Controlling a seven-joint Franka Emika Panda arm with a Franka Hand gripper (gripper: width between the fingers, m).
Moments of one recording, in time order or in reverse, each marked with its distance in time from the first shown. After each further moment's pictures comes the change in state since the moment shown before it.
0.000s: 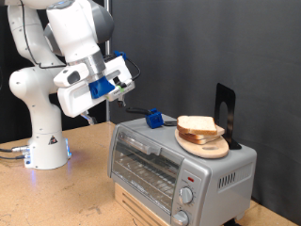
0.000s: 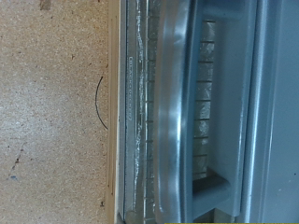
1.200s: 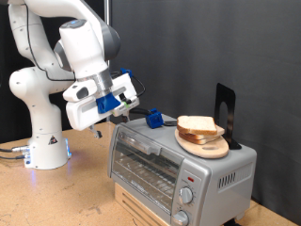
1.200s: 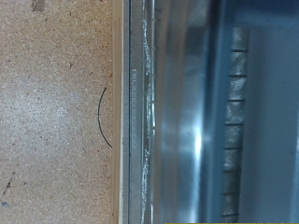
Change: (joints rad) arm 0.001 0.044 0.063 -0.129 -0.001 0.190 0.024
